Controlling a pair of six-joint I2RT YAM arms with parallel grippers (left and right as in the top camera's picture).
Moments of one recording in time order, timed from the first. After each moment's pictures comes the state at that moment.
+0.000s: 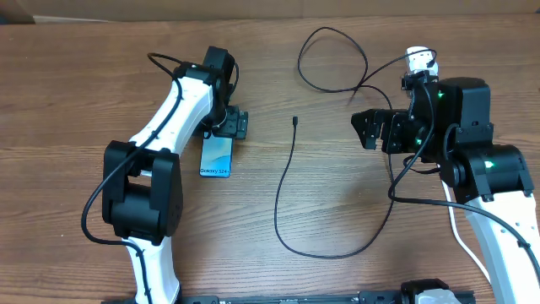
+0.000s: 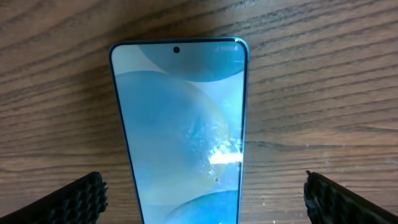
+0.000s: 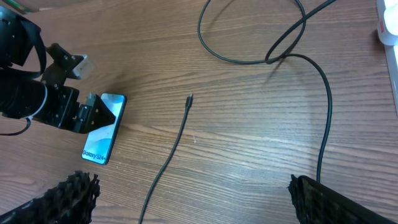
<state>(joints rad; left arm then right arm) -0.26 2.09 1.64 -1.05 -0.03 -0.17 0.11 1.20 1.23 -0.85 -0.30 0.17</state>
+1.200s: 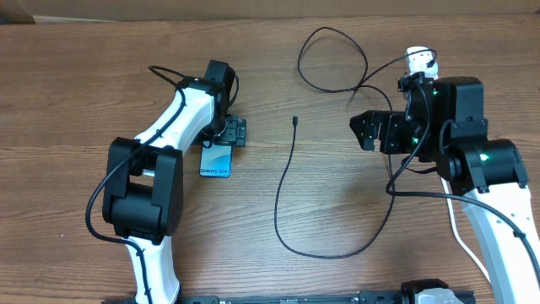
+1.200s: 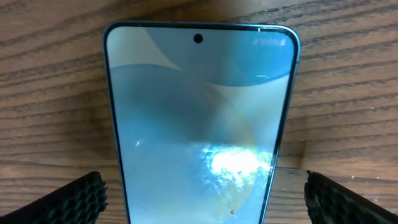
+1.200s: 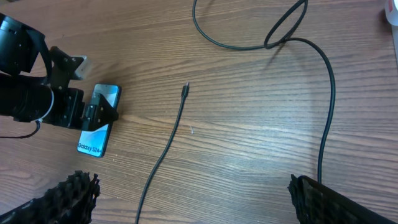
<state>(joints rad) -0.26 2.09 1.52 -0.93 -0.07 -0.24 0.11 1.23 1.23 -0.87 -0.30 0.17</state>
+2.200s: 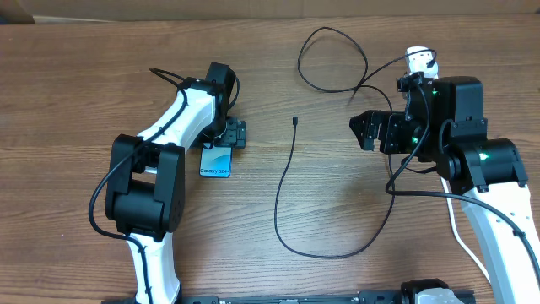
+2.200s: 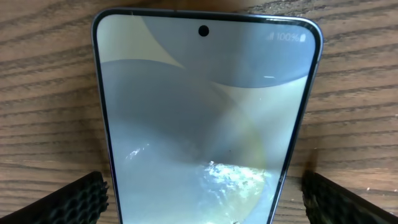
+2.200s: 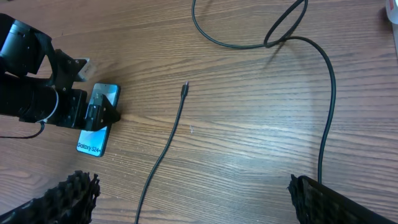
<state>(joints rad) -0.26 2.12 1.52 -0.93 -0.07 -0.26 0.11 1.24 1.23 -0.87 -0.30 0.17</state>
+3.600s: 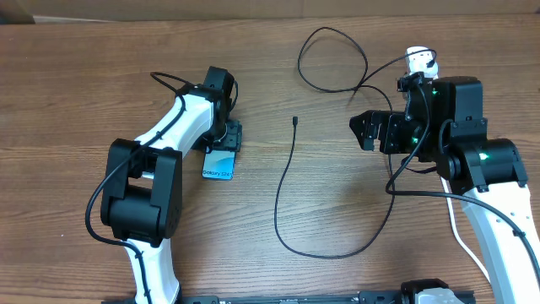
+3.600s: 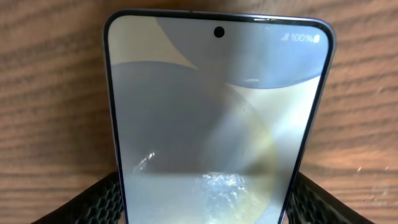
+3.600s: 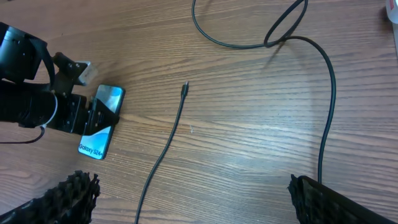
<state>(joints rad) -0.26 2.08 1.44 -0.87 -0.03 -0.20 0.11 1.24 1.23 -0.88 -0.30 0.17</state>
